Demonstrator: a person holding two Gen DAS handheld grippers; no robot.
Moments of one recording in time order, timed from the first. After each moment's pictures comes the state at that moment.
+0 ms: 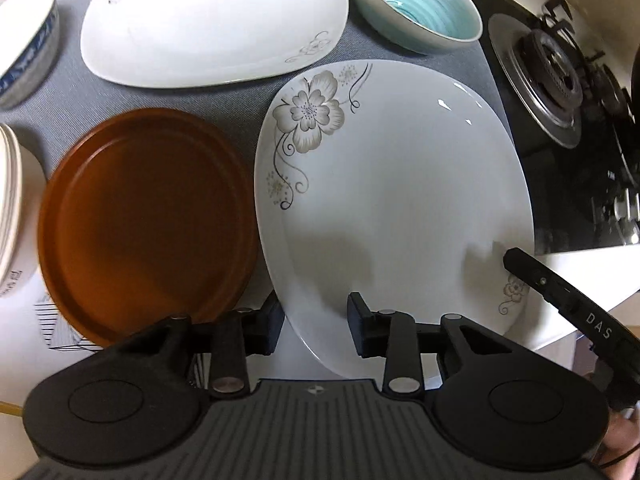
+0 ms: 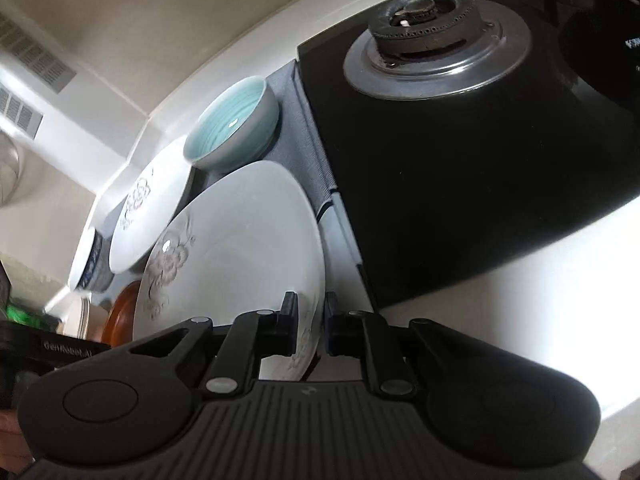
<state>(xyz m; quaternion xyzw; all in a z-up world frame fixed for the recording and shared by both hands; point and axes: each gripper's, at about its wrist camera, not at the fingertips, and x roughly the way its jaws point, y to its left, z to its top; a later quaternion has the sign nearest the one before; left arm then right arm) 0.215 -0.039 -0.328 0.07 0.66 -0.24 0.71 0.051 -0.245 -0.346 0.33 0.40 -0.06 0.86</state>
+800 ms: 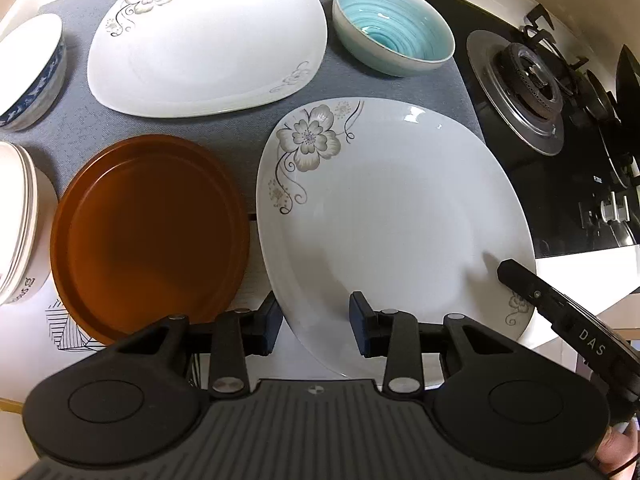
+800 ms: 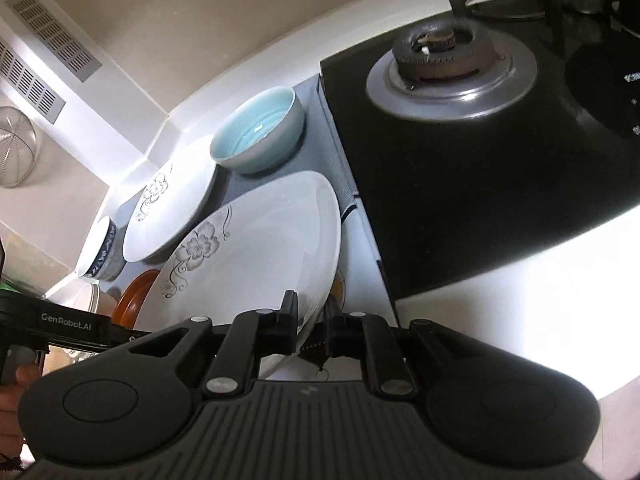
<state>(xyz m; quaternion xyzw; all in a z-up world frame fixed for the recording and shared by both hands) 0.206 -0.046 -0.306 0.07 0.64 -0.24 0.73 0.037 -0.239 -0.332 0.32 0.37 -0.07 0.87</state>
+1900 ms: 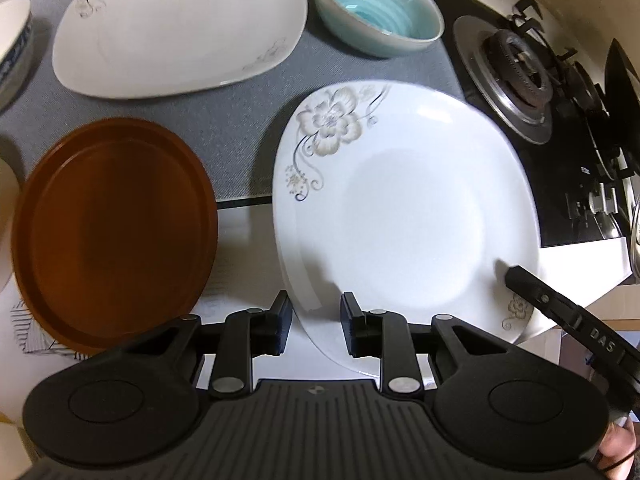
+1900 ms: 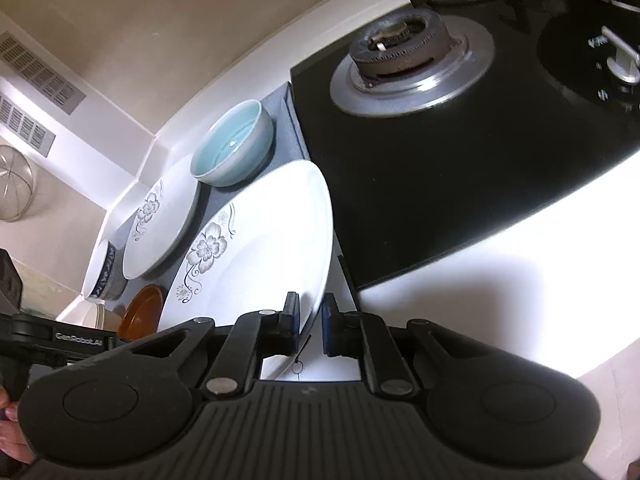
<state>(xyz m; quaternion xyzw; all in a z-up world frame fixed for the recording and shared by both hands) 0.207 -0.043 -0.325 0.05 0.65 -0.27 0.71 0.015 -0.261 -0.342 0.37 0.37 -0.08 0.85</state>
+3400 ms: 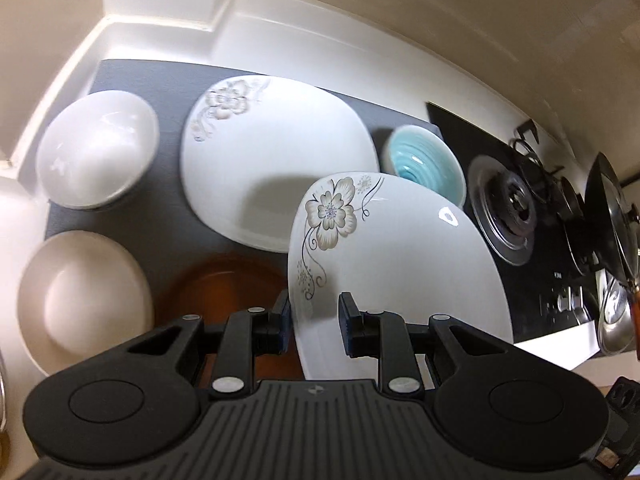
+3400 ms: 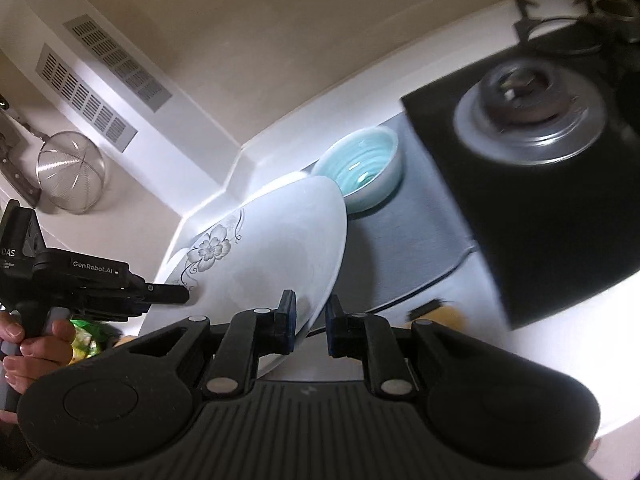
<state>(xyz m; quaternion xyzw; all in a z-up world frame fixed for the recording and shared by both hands) 0.276 0.053 -0.233 -0.03 0.59 -0.25 0.77 0.064 -0.192 -0.286 0.34 0.31 0.00 0.89</state>
